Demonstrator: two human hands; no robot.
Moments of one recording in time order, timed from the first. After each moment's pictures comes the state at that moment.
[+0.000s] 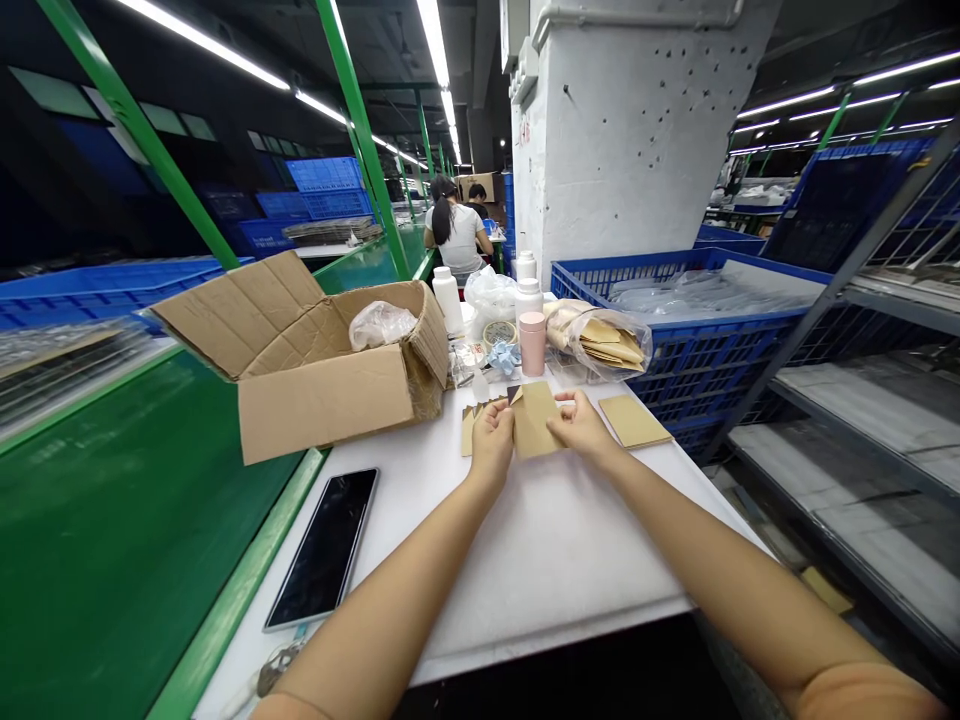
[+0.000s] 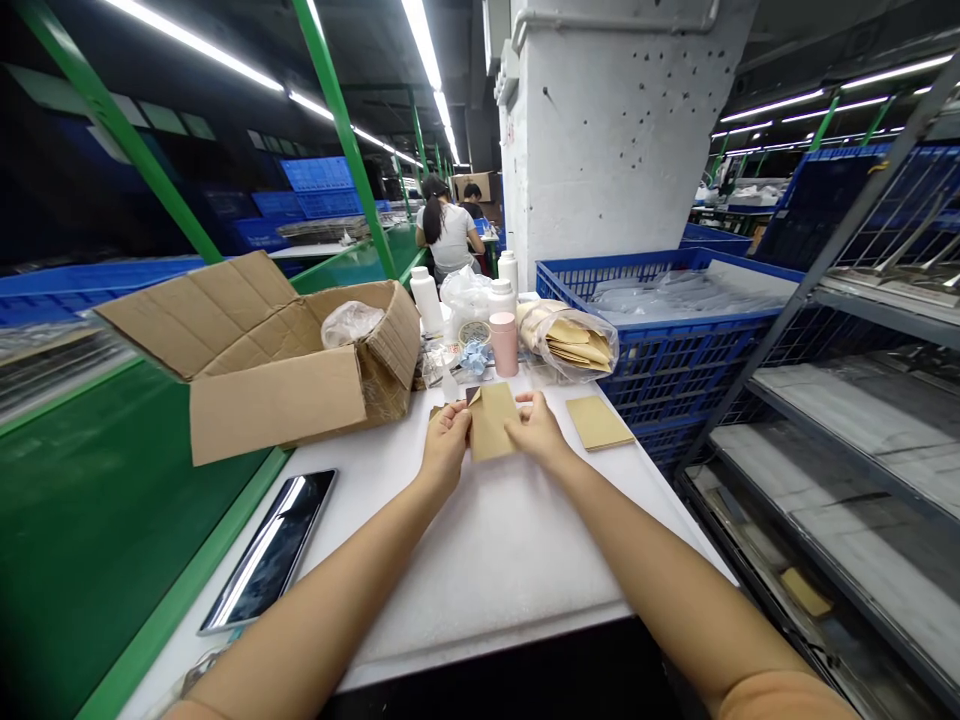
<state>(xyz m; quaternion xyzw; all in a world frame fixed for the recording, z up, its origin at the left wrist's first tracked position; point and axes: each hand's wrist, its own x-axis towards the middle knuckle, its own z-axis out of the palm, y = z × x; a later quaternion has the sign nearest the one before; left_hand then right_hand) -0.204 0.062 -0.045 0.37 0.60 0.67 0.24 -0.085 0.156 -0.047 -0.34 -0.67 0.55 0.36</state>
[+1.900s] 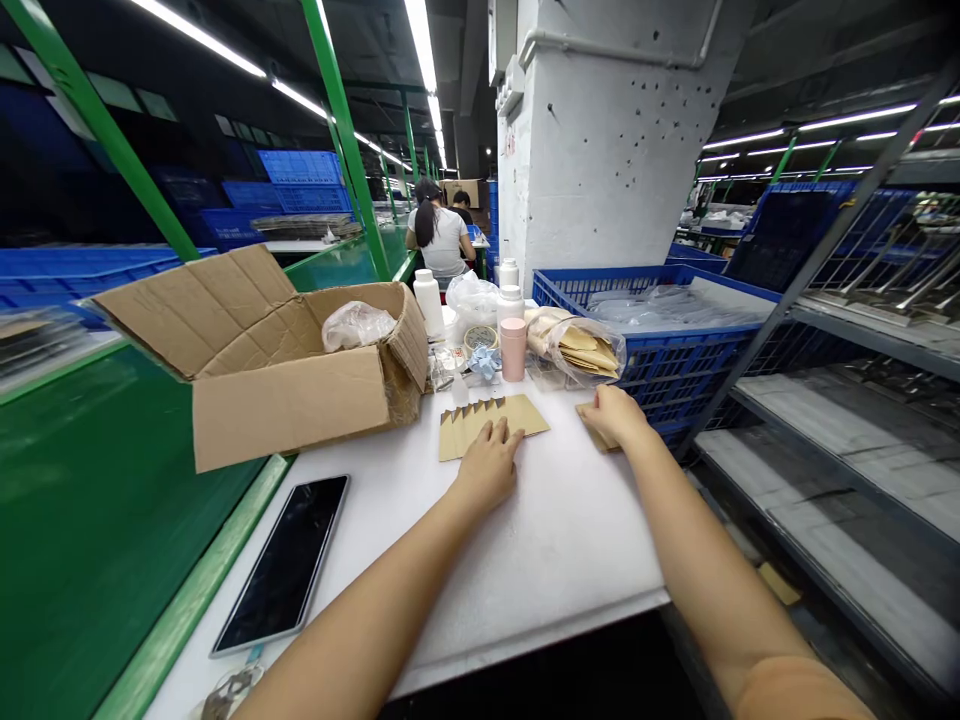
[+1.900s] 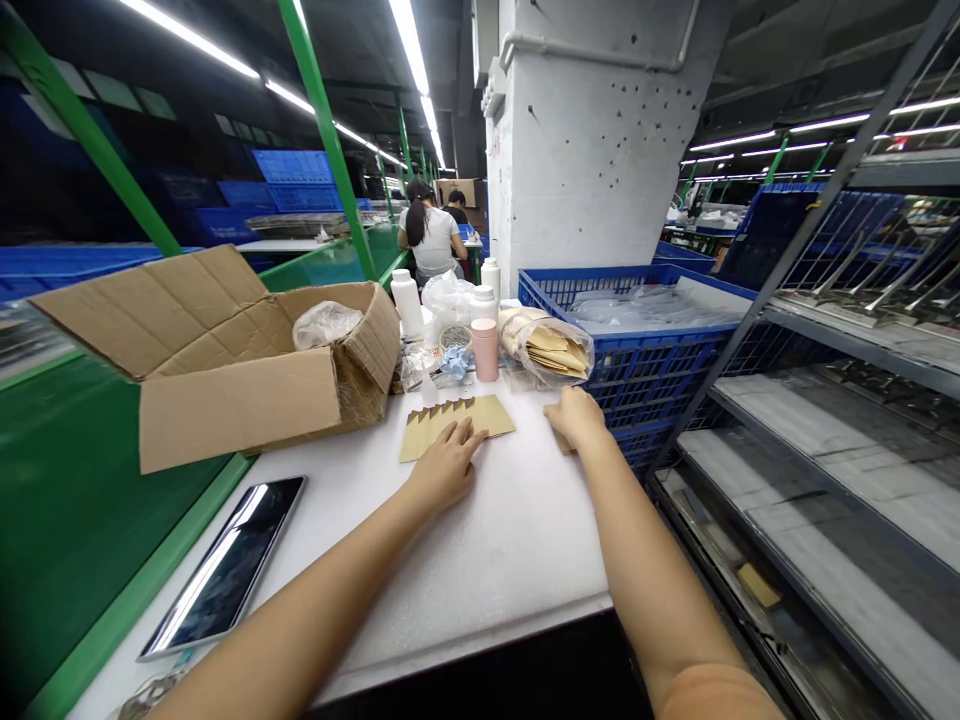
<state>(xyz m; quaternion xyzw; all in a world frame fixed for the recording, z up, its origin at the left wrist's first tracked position) -0.197 0.046 -0.045 0.68 0.73 0.08 0.00 -0.026 0.228 -0.036 -0.49 -0.83 0.13 0.23</state>
